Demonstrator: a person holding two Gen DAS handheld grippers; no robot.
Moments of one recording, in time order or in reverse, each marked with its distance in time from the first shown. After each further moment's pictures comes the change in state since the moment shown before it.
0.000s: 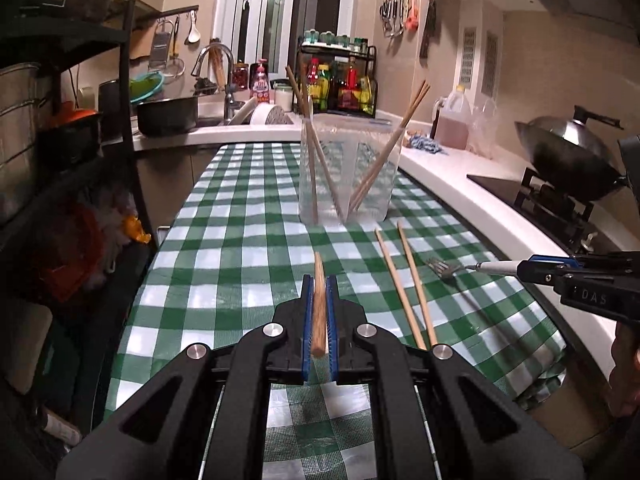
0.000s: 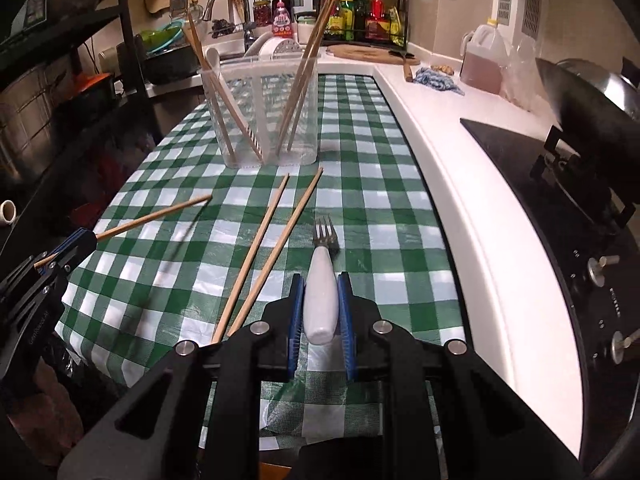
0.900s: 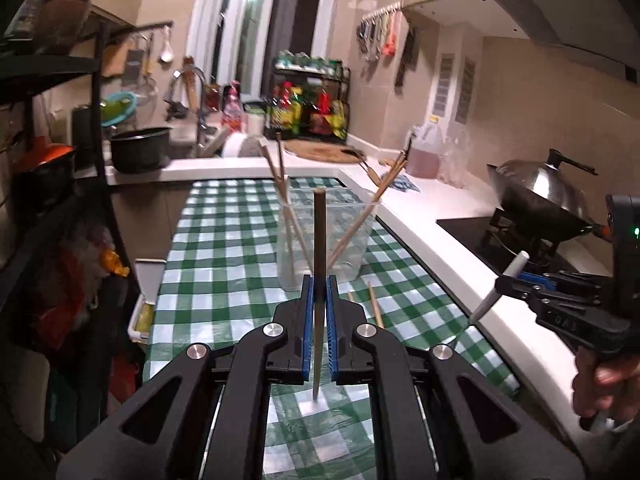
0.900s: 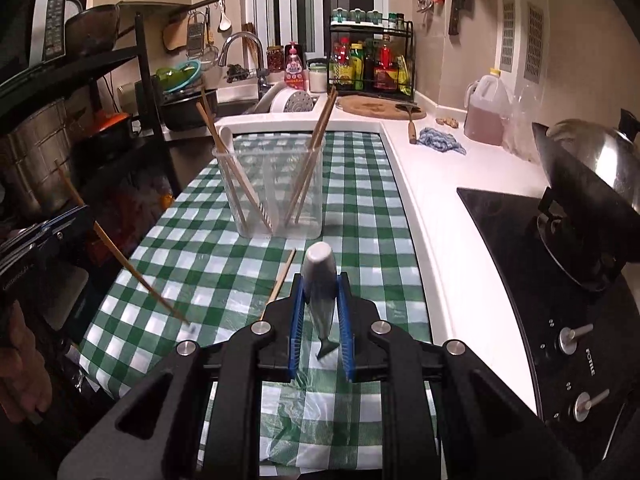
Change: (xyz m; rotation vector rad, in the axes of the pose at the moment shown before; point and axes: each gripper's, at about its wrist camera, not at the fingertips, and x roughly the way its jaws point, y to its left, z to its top) left arm -0.016 0.008 0.096 0.010 0.004 -0.136; right arm -0.043 -0.009 0.053 -0.020 -0.147 0.049
